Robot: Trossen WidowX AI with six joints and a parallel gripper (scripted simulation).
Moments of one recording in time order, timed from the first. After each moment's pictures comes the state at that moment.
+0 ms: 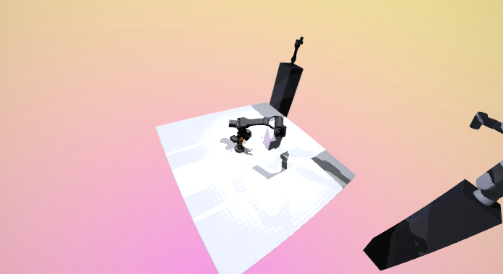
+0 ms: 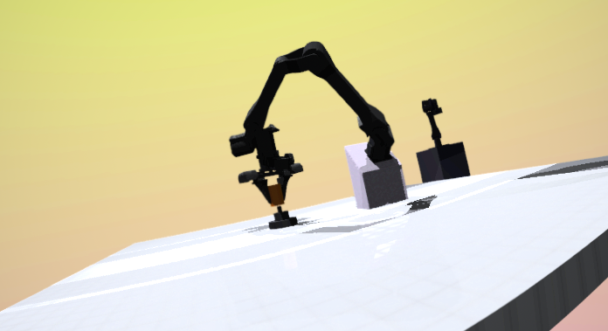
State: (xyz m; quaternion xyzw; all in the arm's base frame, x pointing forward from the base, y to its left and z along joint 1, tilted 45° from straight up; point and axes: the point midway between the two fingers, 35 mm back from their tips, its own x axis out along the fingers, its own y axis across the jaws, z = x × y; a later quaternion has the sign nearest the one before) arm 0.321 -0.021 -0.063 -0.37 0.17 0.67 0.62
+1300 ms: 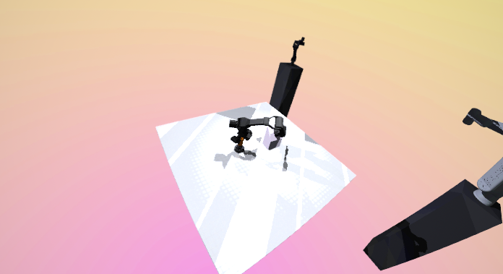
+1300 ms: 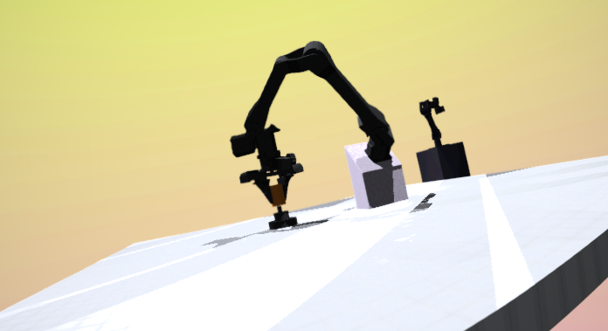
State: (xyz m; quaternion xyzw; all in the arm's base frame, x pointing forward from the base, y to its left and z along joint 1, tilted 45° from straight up) arm 0.318 -0.019 -0.063 -0.39 0.14 0.68 0.60
